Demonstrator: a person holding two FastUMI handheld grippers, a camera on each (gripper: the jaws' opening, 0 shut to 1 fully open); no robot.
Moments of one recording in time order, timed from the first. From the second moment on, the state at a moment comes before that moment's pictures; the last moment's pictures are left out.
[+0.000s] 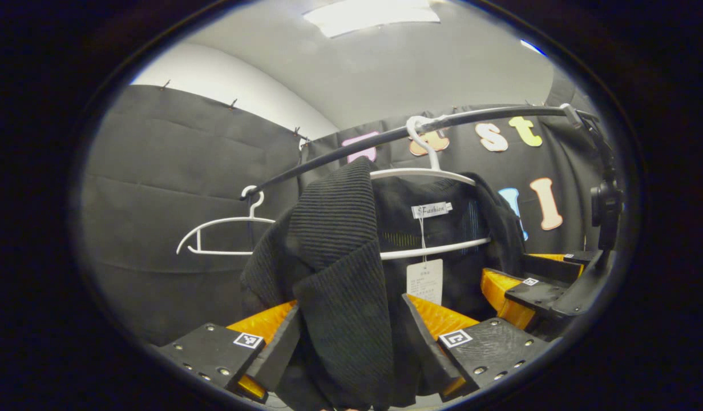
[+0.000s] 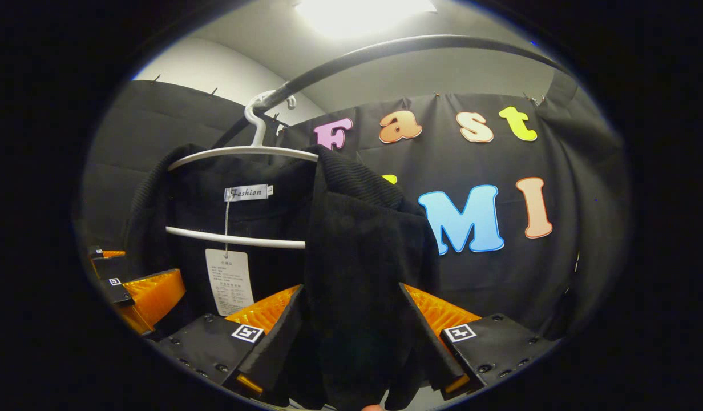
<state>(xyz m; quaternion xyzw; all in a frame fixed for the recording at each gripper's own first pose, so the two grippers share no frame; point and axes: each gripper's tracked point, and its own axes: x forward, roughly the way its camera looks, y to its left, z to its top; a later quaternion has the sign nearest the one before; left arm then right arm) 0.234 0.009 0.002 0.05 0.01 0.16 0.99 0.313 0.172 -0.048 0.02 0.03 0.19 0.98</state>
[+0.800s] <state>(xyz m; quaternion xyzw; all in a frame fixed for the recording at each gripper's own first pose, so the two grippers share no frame) 0.245 0.038 -0.008 0.04 0.02 0.17 0.98 0.339 0.151 -0.062 -0.02 0.06 0.13 0.99</state>
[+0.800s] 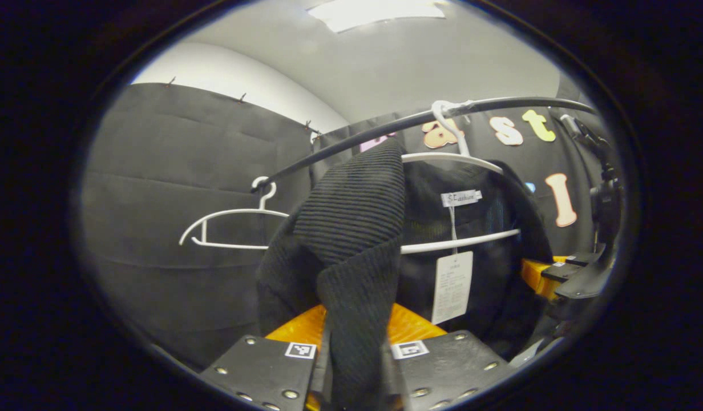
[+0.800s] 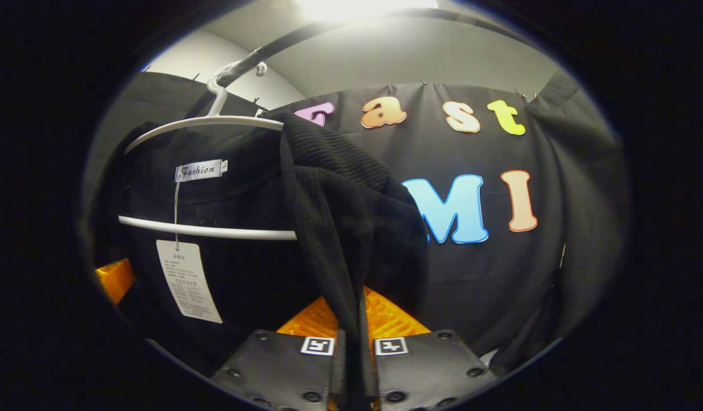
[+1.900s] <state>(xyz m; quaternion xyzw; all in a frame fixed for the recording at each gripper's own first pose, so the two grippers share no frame) 0.191 0.089 0.101 0.09 -0.09 0.20 0.97 0.343 0.081 0.056 -0.04 -0.13 0.04 0.99</state>
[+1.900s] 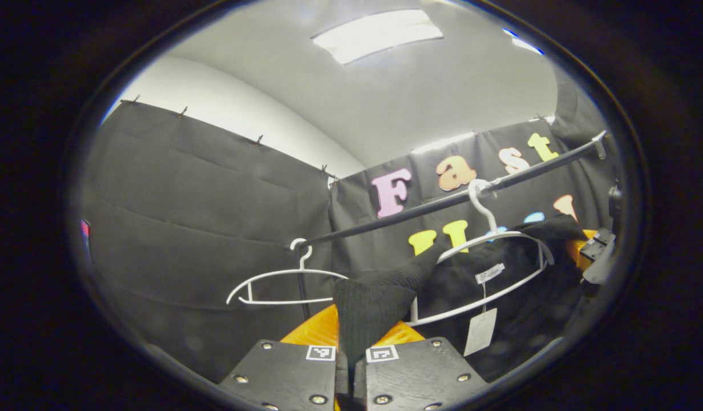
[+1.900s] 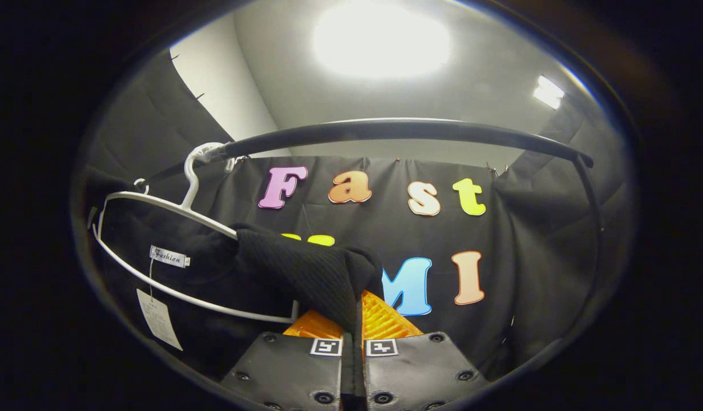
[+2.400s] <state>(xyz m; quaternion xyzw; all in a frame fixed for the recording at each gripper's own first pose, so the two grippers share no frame) 0.217 0.119 0.139 0.09 -0.12 0.20 0.97 0.378 0.054 0.072 -0.02 -0.15 0.02 0.99</state>
